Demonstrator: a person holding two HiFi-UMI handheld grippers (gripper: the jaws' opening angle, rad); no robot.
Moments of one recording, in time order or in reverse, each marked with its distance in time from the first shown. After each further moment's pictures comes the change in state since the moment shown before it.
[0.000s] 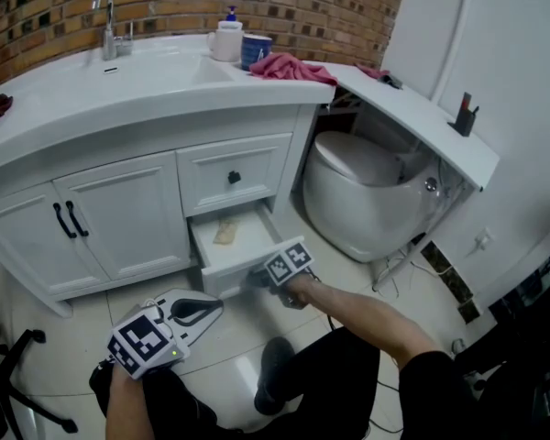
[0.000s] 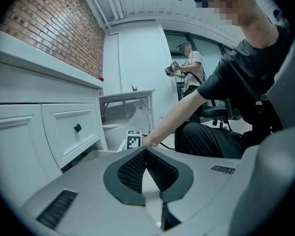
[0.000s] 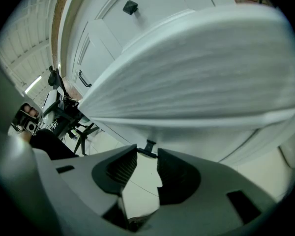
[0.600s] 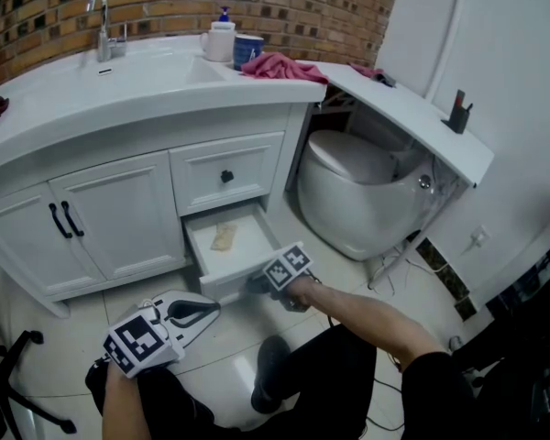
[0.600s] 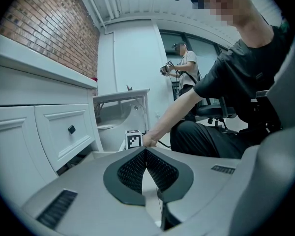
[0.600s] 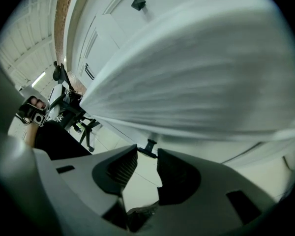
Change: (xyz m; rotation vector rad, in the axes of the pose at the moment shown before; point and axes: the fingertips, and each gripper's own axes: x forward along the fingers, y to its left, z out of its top) left arm 0.002 -0.013 0.001 0.032 0.007 -0.050; right arm -0.010 0.012 -0.026 -0.037 0.065 0.037
